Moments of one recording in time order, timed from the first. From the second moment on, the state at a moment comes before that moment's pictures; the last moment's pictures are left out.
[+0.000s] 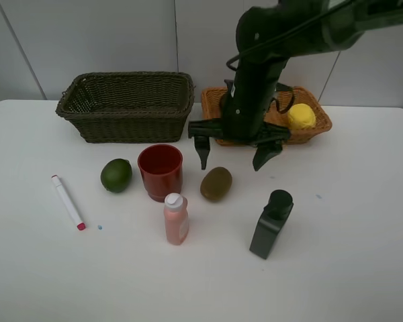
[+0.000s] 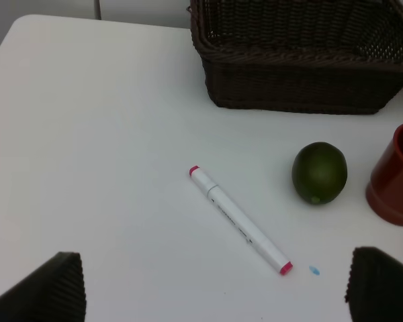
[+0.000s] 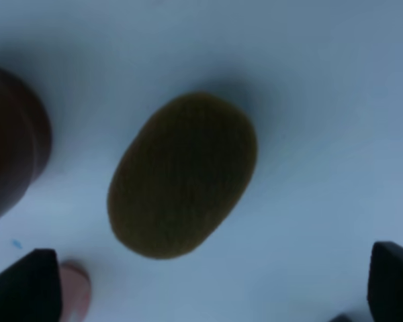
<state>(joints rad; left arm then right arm) -0.11 -0.01 -0.50 0.08 1.07 -0.24 0.60 2.01 -1.47 0.00 1.03 0.51</state>
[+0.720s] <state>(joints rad) -0.11 -0.01 -0.50 0.08 1.07 -0.24 0.60 2.09 -1.47 0.04 0.91 0.68</state>
